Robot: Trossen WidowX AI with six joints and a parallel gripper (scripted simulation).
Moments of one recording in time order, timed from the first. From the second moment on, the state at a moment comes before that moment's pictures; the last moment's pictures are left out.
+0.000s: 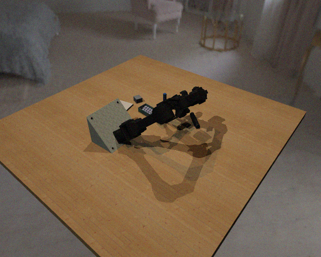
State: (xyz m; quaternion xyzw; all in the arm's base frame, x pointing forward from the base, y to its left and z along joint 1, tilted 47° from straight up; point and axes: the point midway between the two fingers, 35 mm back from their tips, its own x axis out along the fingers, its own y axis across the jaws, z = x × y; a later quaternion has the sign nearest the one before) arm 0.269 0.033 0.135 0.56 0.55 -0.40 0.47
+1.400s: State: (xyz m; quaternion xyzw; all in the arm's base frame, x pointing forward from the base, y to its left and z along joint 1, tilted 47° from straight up) arm 0.271 0.031 0.113 0.56 0.55 -0.39 0.48
